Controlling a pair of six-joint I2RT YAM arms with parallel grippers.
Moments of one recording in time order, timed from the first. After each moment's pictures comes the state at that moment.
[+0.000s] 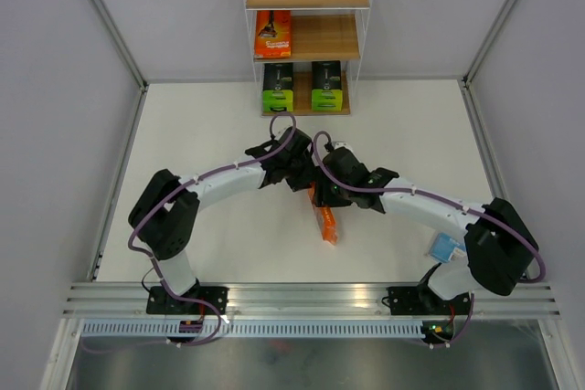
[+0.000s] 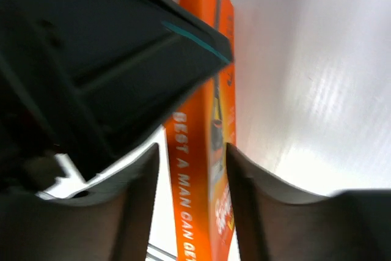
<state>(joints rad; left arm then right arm) -0.76 1.76 1.21 -0.36 -0.03 -1.11 0.78 1.46 0.94 -0.35 0.05 0.65</state>
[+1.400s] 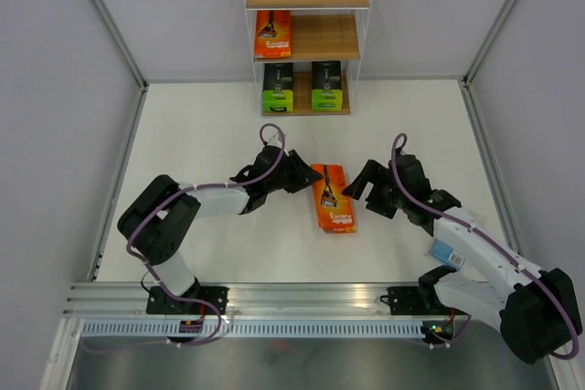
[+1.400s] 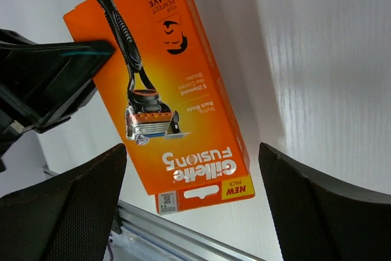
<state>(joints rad) -0.71 1.69 0.81 0.36 0.11 -1.07 0.45 1.05 0.64 -0.37 -0.14 0.90</state>
